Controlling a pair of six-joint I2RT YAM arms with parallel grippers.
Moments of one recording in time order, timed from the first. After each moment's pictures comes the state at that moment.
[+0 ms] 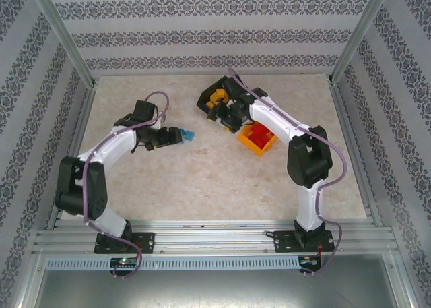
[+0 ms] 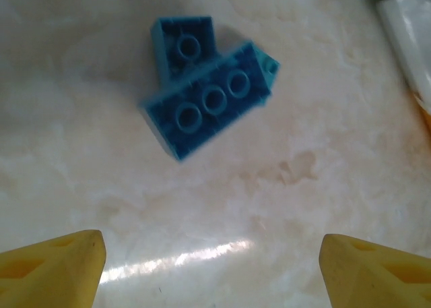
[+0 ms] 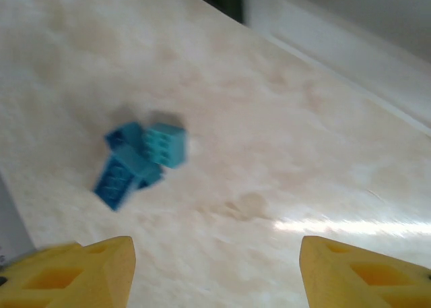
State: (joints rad) left arm -0.17 1.63 1.12 -0.60 0.32 -0.39; right arm 0.49 1.99 1.69 -0.81 -0.30 0.94
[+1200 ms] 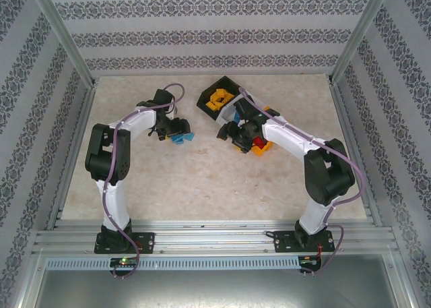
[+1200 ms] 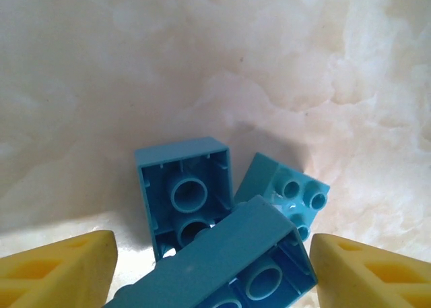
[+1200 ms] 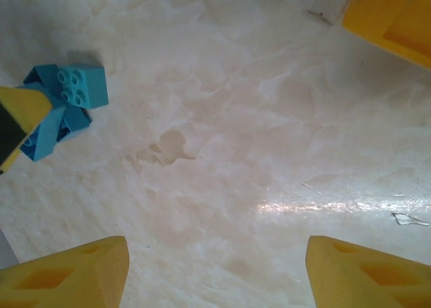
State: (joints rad) left arm -0.21 2.00 1.45 -0.67 0.26 -0.42; right arm 0.49 1.76 1.30 -0.67 -0.32 0.94
